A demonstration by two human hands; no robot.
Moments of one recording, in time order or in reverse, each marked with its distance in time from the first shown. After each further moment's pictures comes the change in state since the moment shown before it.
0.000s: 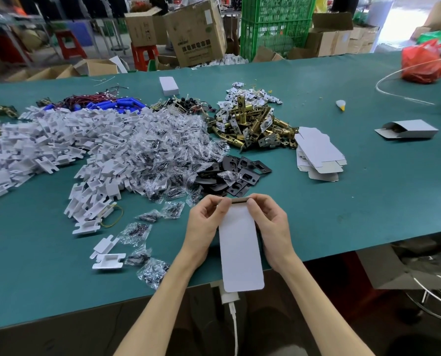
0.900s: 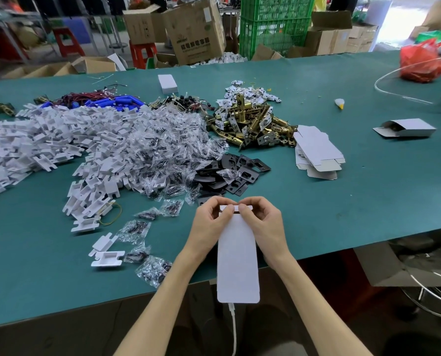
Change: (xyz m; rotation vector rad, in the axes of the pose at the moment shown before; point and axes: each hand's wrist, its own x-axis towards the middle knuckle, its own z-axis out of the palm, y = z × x) left_hand -0.002 0.000 0.003 0.230 -0.042 -0.007; right_hand 0.001 0.006 0.002 -0.242 0.064 0.007
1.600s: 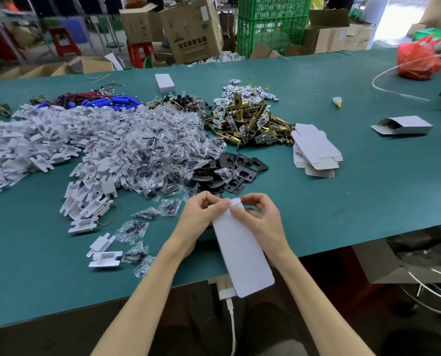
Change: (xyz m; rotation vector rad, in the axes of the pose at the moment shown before) left_hand 0.012 0.010 -0.018 -0.167 -0.065 -0.156; right_hand 0.001 -0.006 -0.003 0.118 -0.076 0.066
